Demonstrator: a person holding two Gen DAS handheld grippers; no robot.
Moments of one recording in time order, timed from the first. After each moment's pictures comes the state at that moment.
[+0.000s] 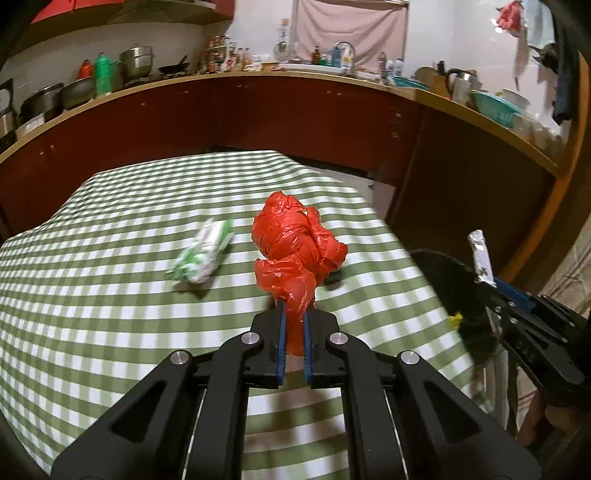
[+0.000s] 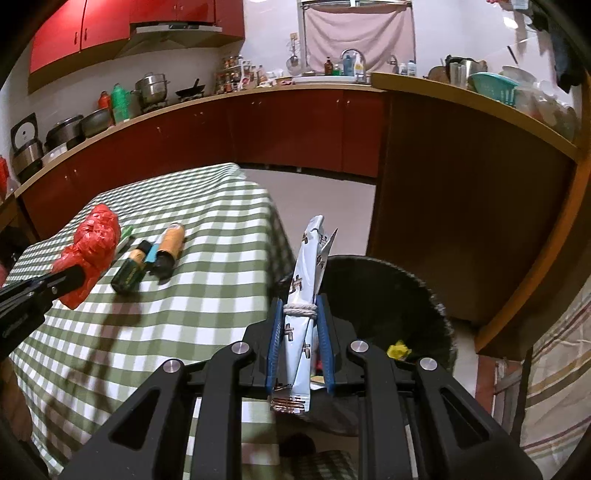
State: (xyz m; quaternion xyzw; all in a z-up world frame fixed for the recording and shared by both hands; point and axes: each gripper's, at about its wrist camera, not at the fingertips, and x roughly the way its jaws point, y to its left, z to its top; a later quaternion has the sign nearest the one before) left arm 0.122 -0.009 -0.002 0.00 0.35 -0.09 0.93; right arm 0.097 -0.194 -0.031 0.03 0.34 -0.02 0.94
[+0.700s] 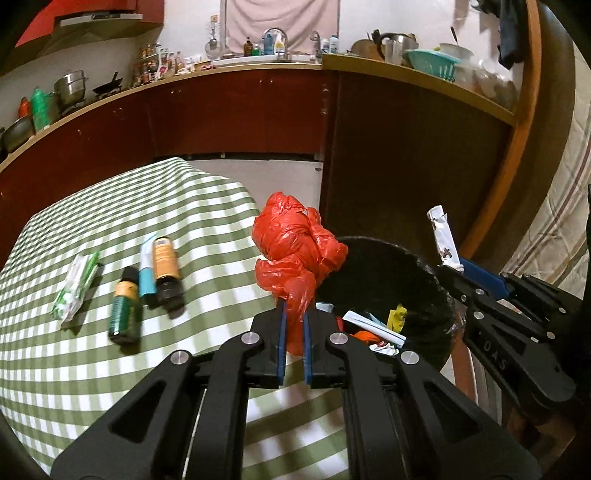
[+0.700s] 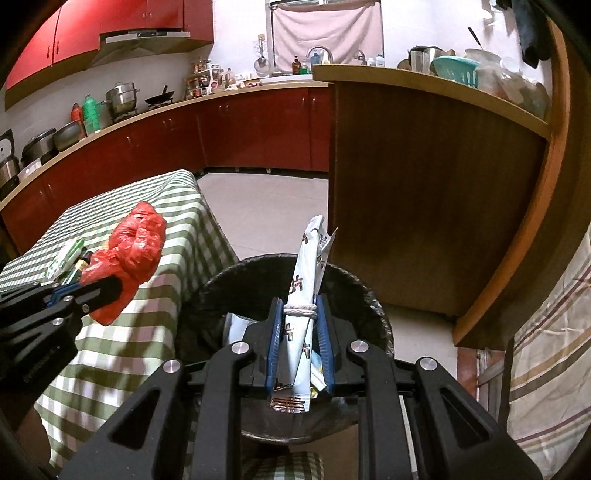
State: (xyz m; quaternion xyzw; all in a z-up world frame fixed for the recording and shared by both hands) left arm 0.140 -0.133 -0.021 0.06 0.36 -0.18 0.91; right arm 0.094 -0.264 -0.044 0.05 0.34 -0.06 0.94
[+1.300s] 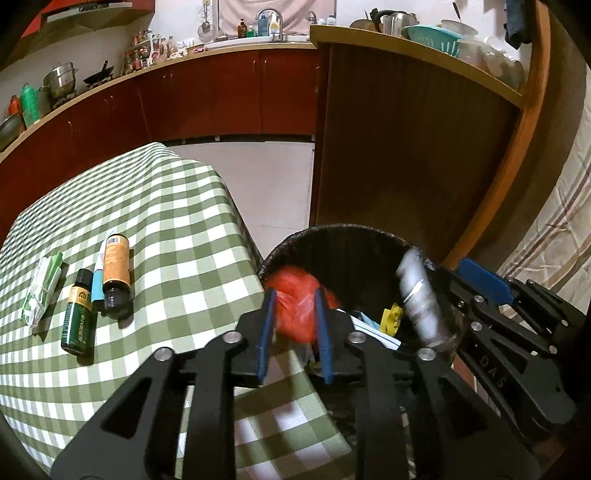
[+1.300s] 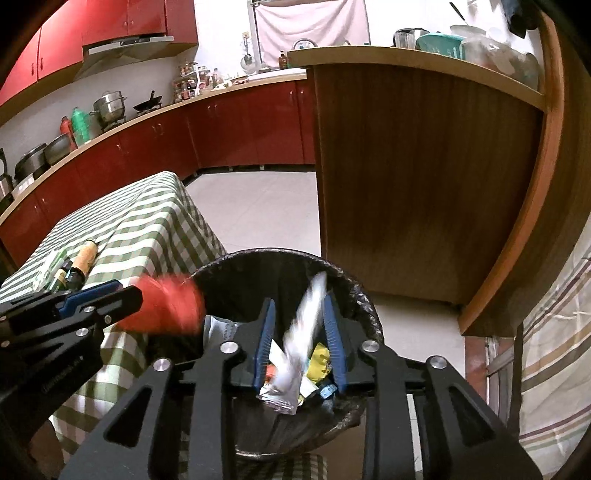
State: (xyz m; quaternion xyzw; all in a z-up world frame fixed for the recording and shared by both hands) left arm 0.161 -0.169 -0.043 0.07 0.40 -0.17 0.90; right arm 0.102 -0.291 -0.061 0.08 0.35 -0.07 0.93
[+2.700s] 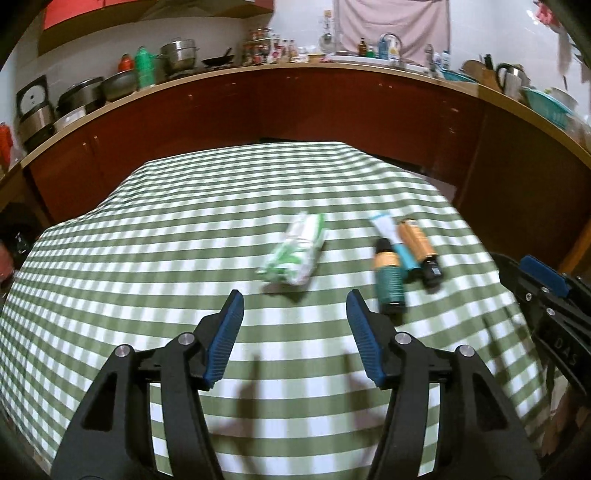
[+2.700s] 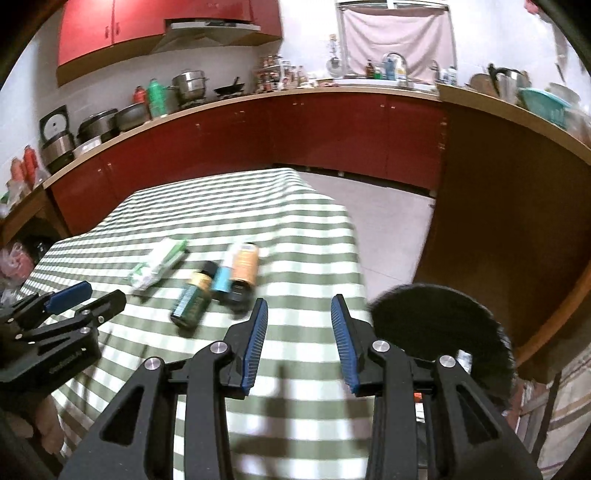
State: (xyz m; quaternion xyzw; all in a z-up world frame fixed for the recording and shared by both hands) left arm 0.138 0.060 -0.010 0.02 0.37 0.02 0.93; right arm 0.134 -0.128 -0.022 0.03 0.34 0.07 0.94
